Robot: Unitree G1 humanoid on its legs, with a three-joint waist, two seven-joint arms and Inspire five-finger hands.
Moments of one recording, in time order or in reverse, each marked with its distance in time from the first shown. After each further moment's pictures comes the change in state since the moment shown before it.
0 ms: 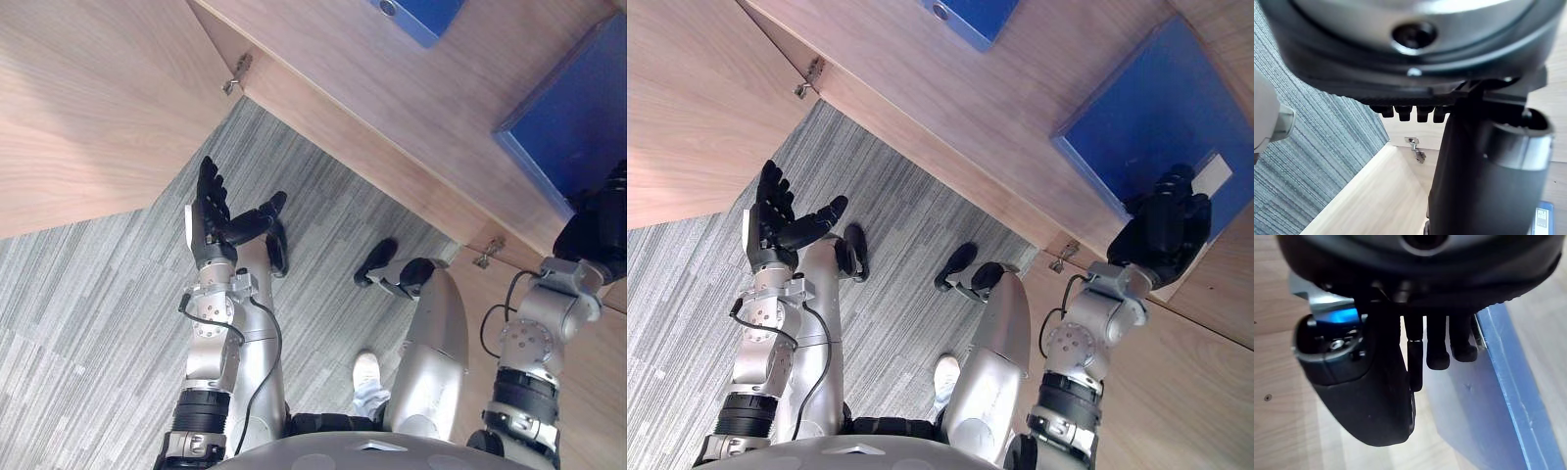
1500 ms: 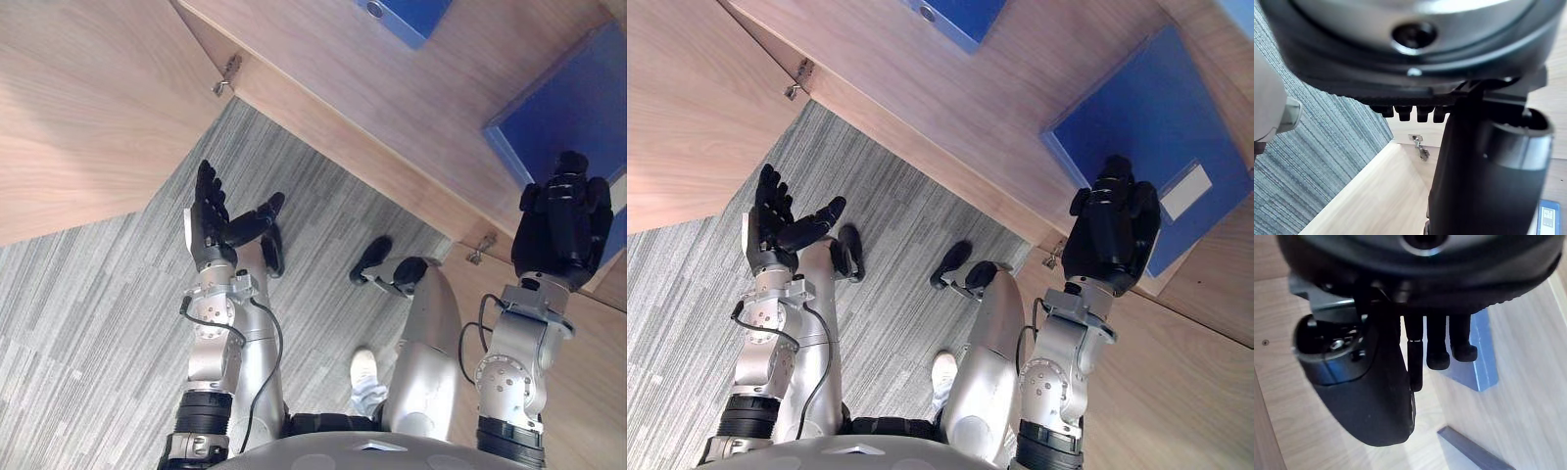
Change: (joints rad) left arm 0.006 -0.023 0.009 0.004 0.000 0.000 0.008; right arm 0.203 0.079 0.205 -0.275 -0.037 0.062 0.111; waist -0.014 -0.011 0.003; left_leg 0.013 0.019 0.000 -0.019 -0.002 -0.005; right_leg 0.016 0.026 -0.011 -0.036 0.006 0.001
